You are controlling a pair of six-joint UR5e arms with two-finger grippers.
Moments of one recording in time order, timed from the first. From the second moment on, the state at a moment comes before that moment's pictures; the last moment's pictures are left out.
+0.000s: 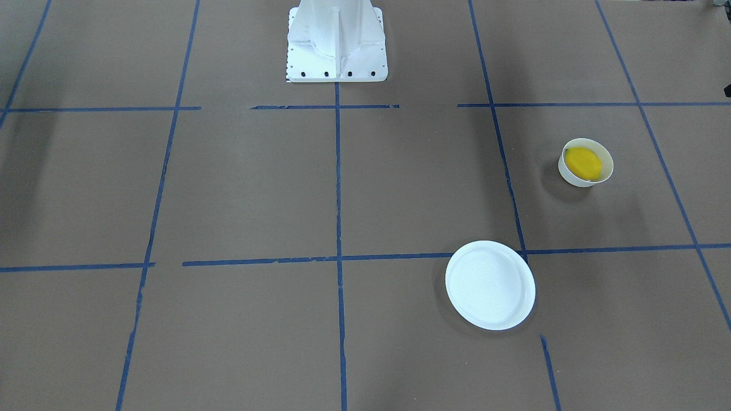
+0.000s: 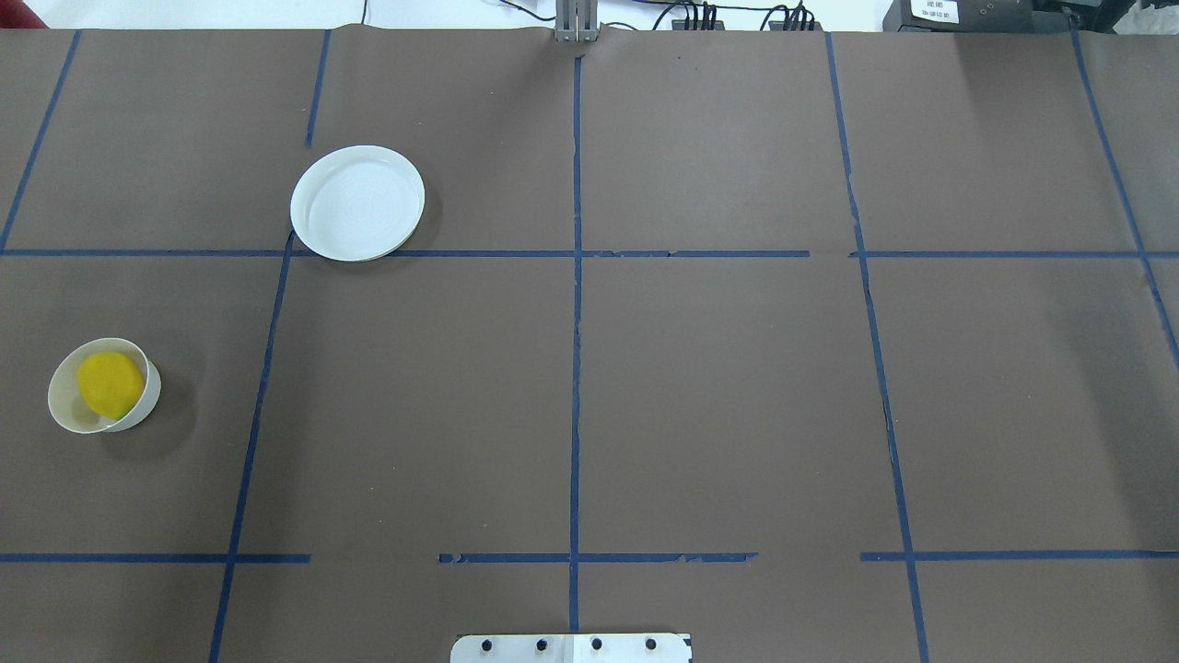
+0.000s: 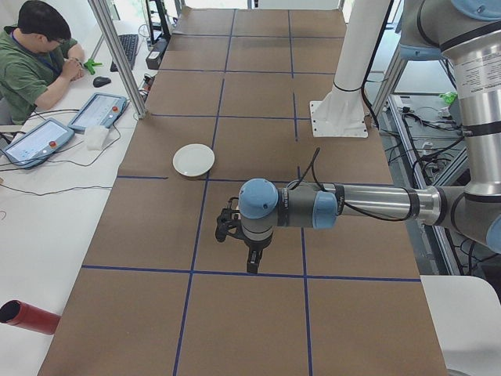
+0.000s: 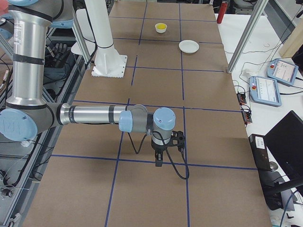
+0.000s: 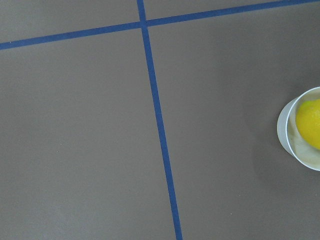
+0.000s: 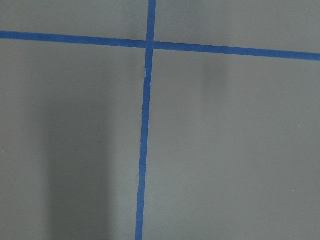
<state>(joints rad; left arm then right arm) -1.57 -1.29 -1.88 -1.56 -2.40 0.15 1.54 -1.71 1.75 -1.64 2.28 -0.05</state>
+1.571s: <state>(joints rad) -1.56 -1.31 -1.88 -1.56 -2.40 0.15 1.54 -1.71 1.75 -1.64 2.28 -0.05</state>
